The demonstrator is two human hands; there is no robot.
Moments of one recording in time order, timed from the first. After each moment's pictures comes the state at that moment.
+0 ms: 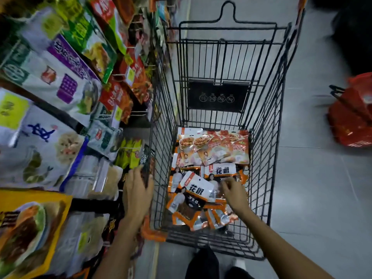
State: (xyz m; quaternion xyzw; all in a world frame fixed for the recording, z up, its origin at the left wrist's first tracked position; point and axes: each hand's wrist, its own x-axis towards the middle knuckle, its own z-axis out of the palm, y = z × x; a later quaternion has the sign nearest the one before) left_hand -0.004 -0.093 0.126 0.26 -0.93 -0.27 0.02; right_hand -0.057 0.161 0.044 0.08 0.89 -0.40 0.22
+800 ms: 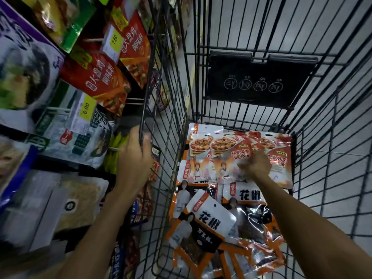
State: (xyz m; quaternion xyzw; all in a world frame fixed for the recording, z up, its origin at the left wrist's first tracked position) left_hand -0.165 -0.135 0.047 0.19 -0.93 -0.29 0.12; right_hand -0.275 0.135 -0.147 0.17 0.92 -0.21 0.27
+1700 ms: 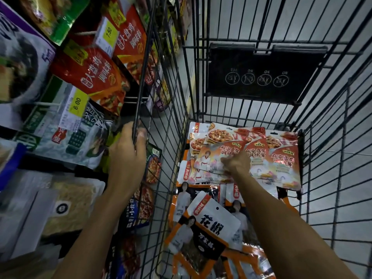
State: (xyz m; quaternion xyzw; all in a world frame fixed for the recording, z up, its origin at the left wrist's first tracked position) left_hand -0.165 -0.137 0.043 0.18 -0.93 -0.28 0.14; right_hand -0.268 0.069 -0.167 0.28 0.82 -0.41 0.28
